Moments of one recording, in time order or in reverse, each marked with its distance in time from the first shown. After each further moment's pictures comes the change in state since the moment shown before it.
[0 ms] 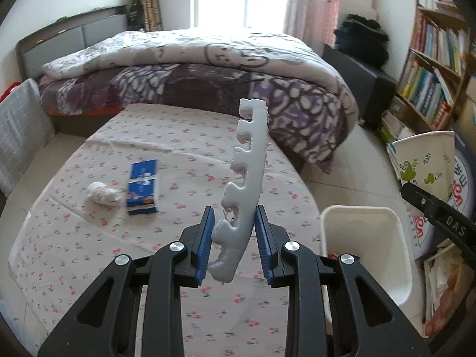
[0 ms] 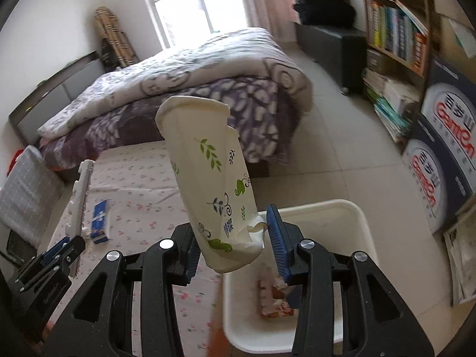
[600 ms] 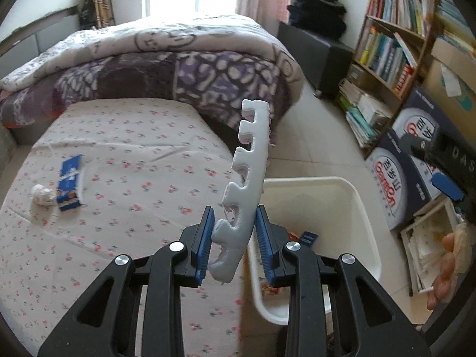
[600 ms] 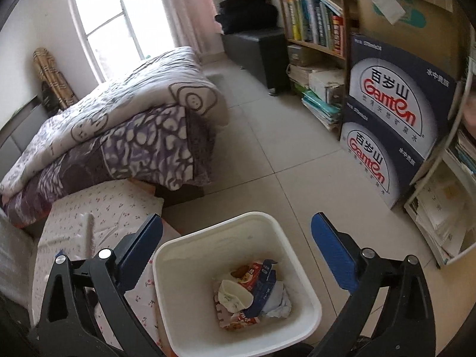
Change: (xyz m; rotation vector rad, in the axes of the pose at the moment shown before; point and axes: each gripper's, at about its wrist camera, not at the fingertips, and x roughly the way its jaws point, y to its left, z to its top) left arm 0.025 -0.093 -0.018 0.111 0.086 -0.163; right arm -0.021 -0.091 0.009 0.224 -0.084 -0.224
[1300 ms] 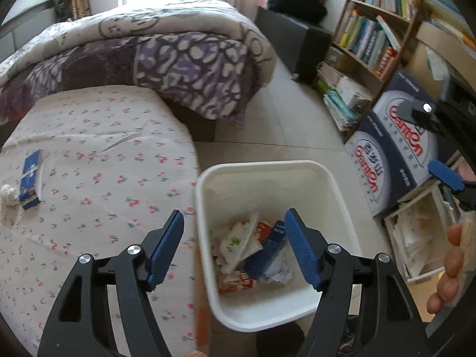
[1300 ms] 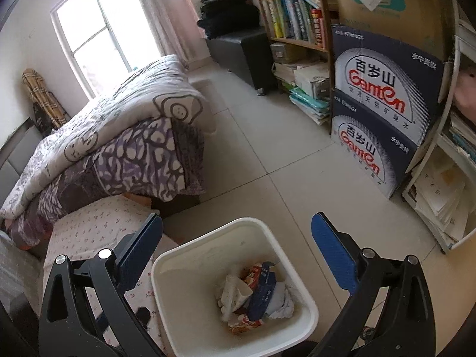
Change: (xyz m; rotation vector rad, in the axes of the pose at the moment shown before) left arm 0.032 -0.029 -0.003 0.018 0.062 -0.083; right arm 0.002 -0.014 0.005 0.081 0.000 0.002
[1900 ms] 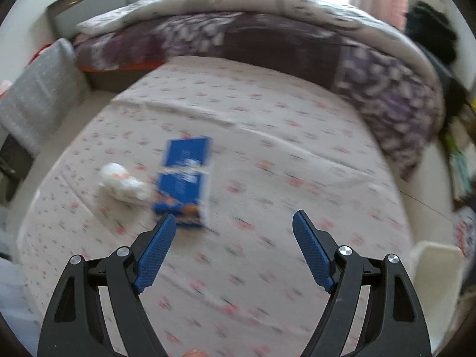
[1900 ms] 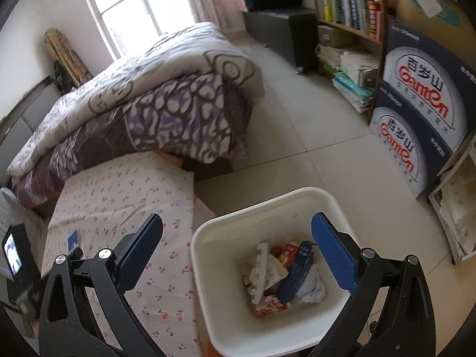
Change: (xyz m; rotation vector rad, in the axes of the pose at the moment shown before) left arm 0.018 0.232 0.029 -0.339 0.040 0.480; right arm 0.025 0.084 -0.033 -0.142 0.123 0.074
